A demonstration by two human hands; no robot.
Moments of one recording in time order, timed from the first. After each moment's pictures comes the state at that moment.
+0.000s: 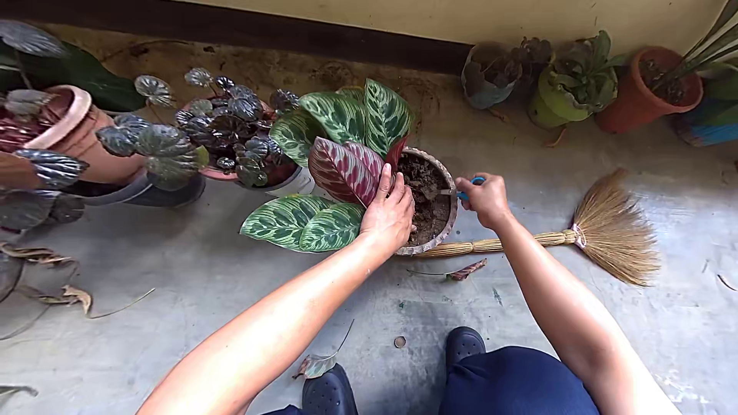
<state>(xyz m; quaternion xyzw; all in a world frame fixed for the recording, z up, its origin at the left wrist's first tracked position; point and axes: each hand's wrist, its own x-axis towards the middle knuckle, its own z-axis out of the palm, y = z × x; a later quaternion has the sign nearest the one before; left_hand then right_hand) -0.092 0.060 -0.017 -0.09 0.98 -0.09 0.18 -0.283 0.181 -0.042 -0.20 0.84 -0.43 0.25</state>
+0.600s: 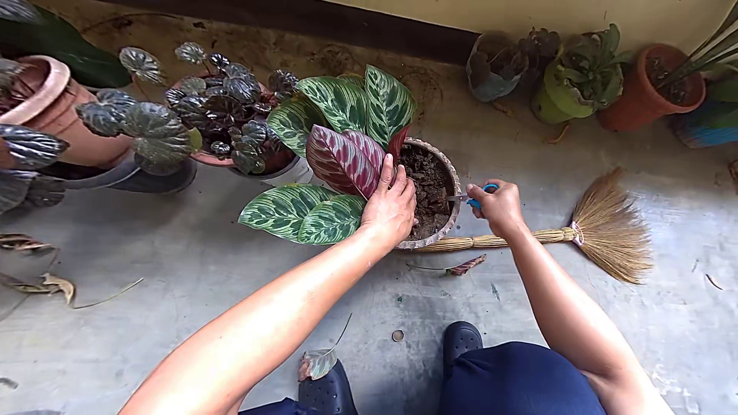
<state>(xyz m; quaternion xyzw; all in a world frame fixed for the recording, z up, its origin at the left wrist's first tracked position) -0.091 0.056 -0.019 -0.09 0.98 -0.08 0.17 -0.270 0.206 -0.037 -0.19 0.84 -0.43 0.26</state>
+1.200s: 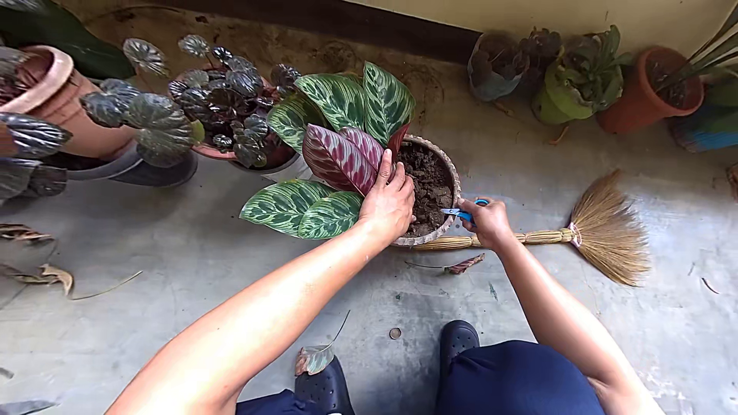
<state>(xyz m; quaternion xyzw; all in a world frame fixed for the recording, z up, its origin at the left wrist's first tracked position) -0.087 0.054 -0.019 -0.08 0.98 -0.07 0.17 -0.244 0.219 -0.057 -0.09 0.77 -0.52 0.35</state>
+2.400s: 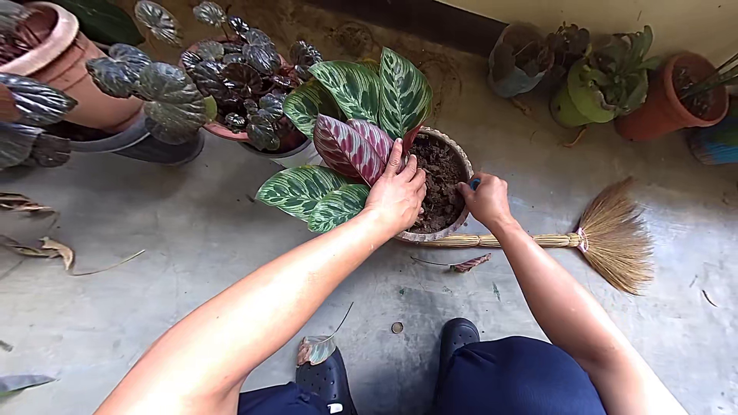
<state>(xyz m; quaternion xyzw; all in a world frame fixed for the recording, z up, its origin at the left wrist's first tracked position) -0.080 0.038 -0.022 -0.08 0.99 -0.01 0.15 -0.248 0.171 -0.043 -0.36 0.90 -0.18 0.16</state>
